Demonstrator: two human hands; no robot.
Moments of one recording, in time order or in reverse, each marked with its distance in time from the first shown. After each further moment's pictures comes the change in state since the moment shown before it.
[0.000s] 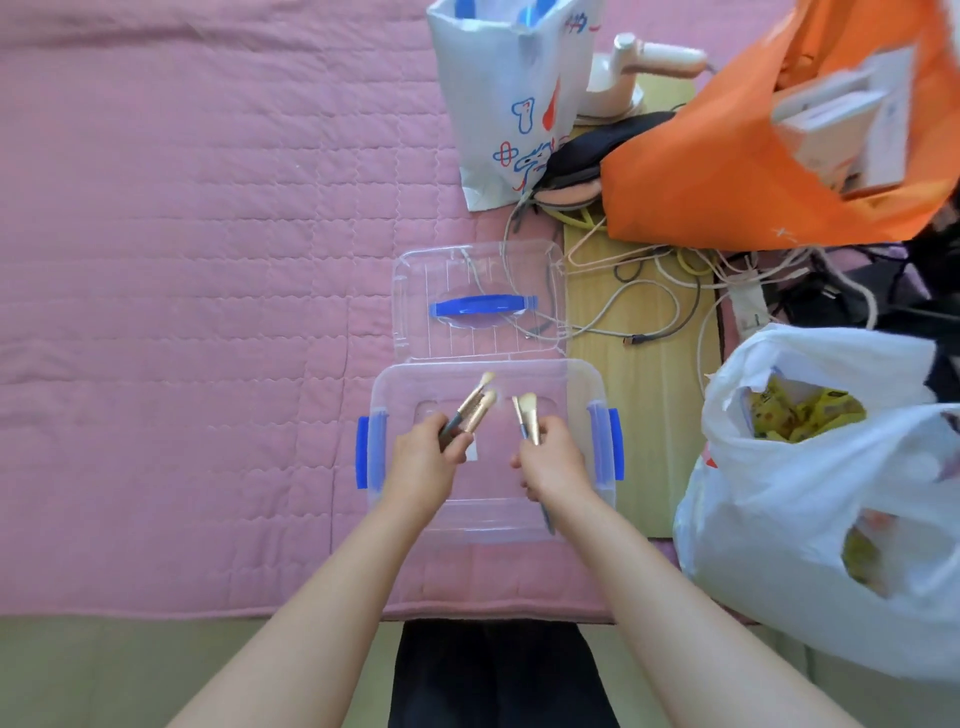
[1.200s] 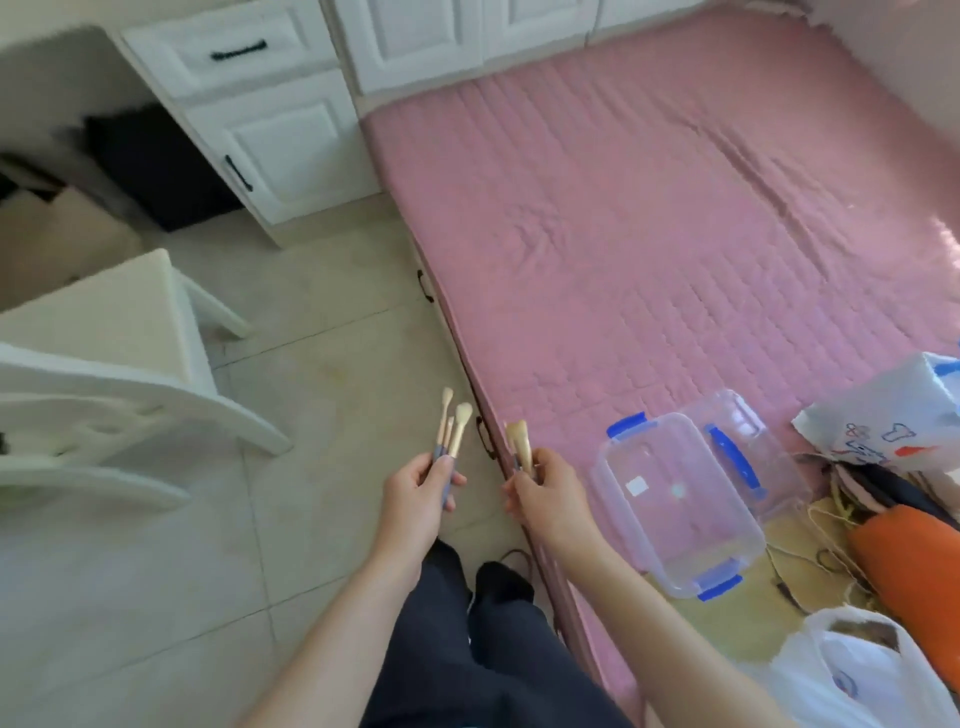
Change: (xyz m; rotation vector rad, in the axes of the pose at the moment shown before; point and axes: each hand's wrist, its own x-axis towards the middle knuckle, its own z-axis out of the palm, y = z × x) left_hand -0.435 -0.020 -0.056 -1.203 0.960 -0.596; right_hand -0.351 0.018 0.025 -0.744 -0.750 -0.681
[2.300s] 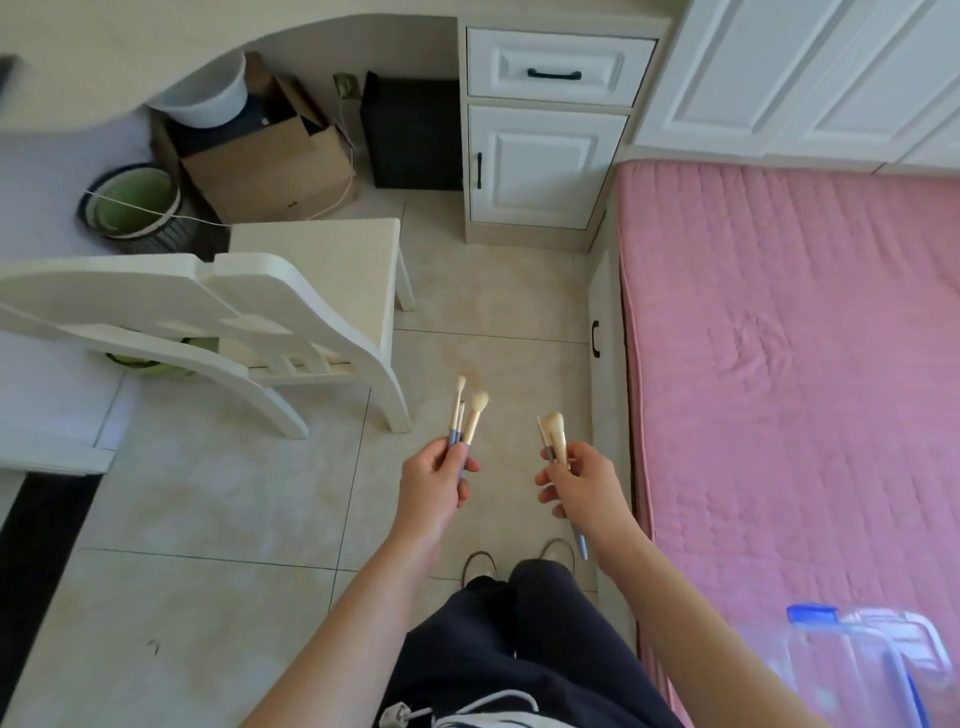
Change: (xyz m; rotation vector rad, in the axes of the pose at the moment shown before) left_hand 0.085 0.003 -0.268 -0.411 0.314 -0.035; right_hand 0.028 -0.162 0.250 -0.246 -0.289 -0.080
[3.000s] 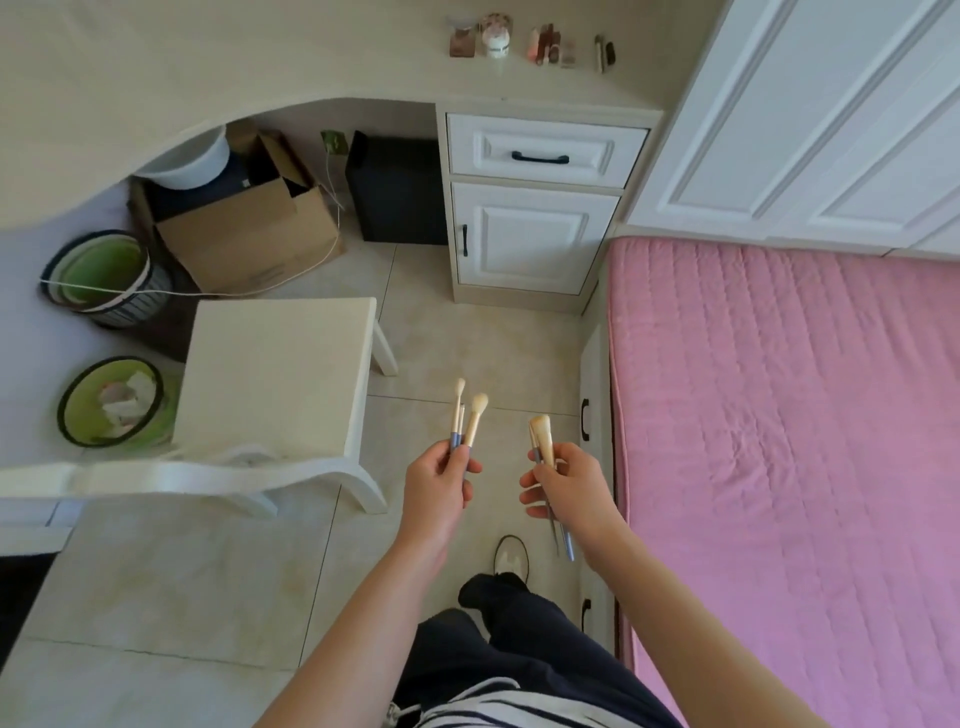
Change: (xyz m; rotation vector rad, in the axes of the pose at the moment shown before) left_hand 0.156 0.140 0.104 -0.027 0.048 0.051; right_hand 0.180 -0.144 -0.061 0.027 -0.074 -0.007
